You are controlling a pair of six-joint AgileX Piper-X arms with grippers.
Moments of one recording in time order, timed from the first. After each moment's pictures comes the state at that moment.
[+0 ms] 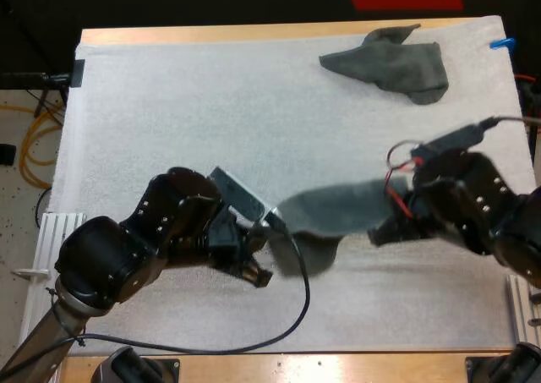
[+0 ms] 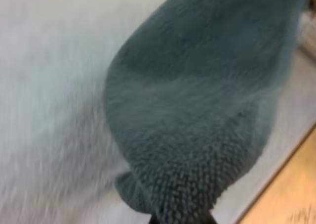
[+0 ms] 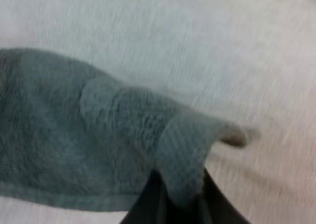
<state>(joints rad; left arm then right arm) -0.70 0.99 -1.26 1.33 0.24 -1.89 0.80 1.12 -1.39 1.37 0.17 -1.56</state>
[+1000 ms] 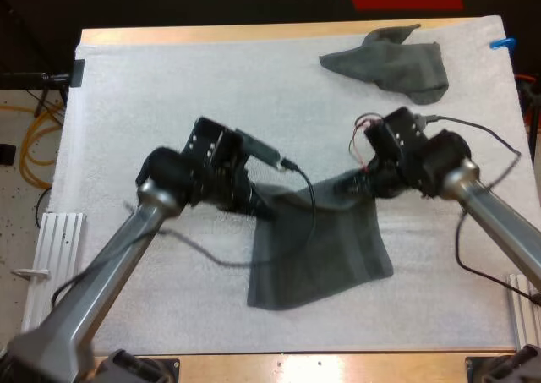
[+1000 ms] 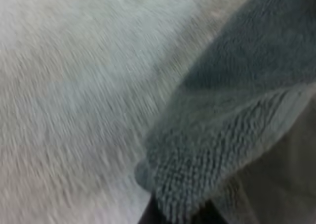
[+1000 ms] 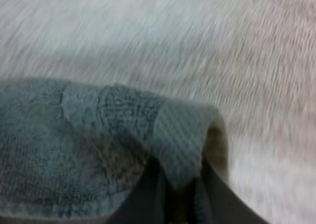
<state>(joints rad) -0.45 1.39 -1.14 1.05 0.22 -1.69 0.54 1.54 -1.21 0.98 -0.05 -1.54</state>
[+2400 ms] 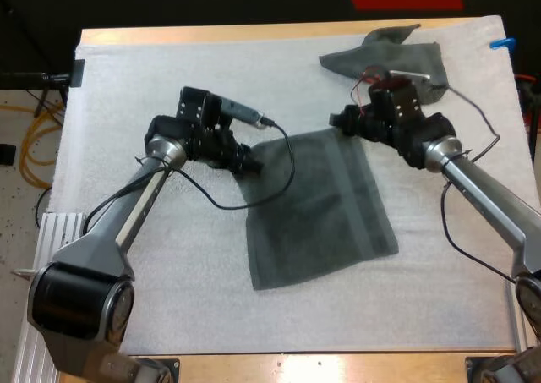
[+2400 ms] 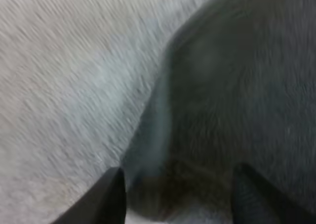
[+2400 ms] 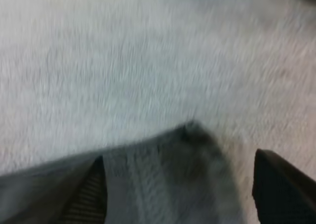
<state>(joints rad) -0.25 1.72 -1.21 0.73 0.23 -1.59 0.42 1.77 -1.24 0.40 0.03 -1.45</state>
